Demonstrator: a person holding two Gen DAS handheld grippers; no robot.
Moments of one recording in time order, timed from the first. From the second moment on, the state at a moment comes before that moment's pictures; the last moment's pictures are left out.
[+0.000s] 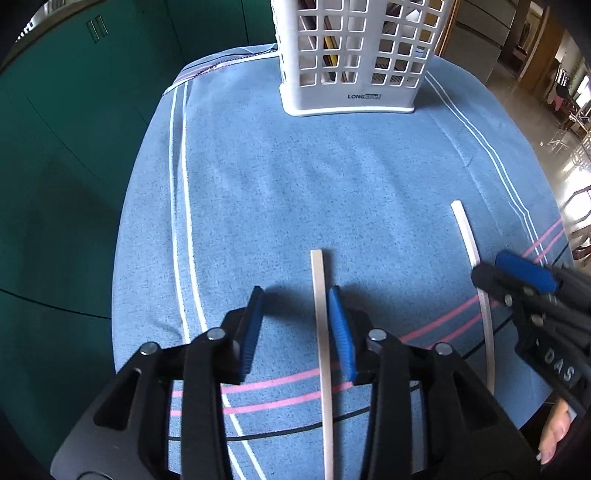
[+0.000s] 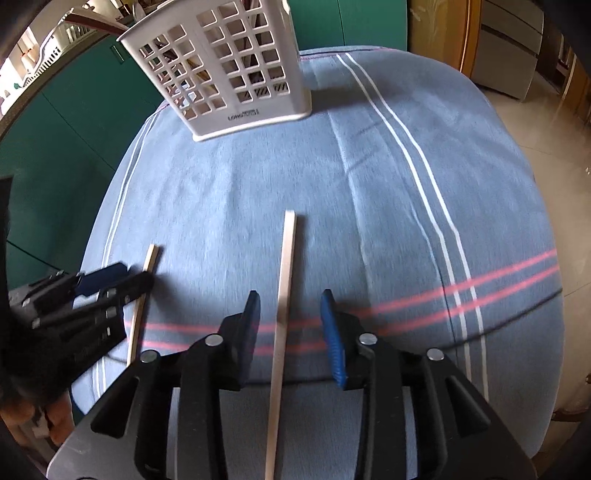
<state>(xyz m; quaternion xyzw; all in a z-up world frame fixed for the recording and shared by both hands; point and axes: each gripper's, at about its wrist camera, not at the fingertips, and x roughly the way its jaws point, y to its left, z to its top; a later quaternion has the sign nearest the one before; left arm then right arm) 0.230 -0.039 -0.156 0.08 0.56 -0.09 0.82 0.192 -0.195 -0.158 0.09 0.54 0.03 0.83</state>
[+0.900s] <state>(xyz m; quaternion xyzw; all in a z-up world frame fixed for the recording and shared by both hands) 0.232 -0.038 -0.156 0.09 0.55 -0.10 0.82 0.229 -0.176 -0.166 0.01 0.54 0.01 0.84</state>
